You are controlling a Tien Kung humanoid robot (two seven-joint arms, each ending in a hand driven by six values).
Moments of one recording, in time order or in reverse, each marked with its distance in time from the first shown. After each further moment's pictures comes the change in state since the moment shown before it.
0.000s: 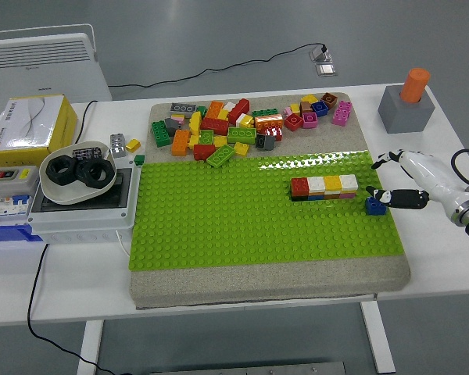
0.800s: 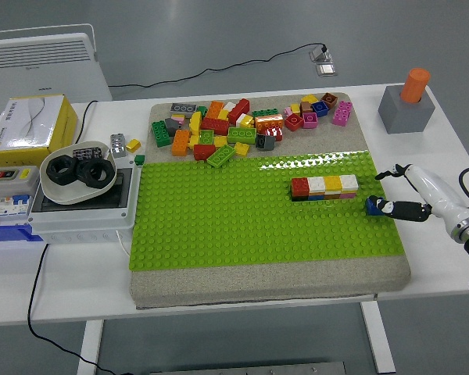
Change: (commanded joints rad) left arm 0.009 0.000 0.041 0.000 -0.057 -0.056 0.072; right arm -0.074 0.075 0.052 -0.025 0.102 -0.075 0.047
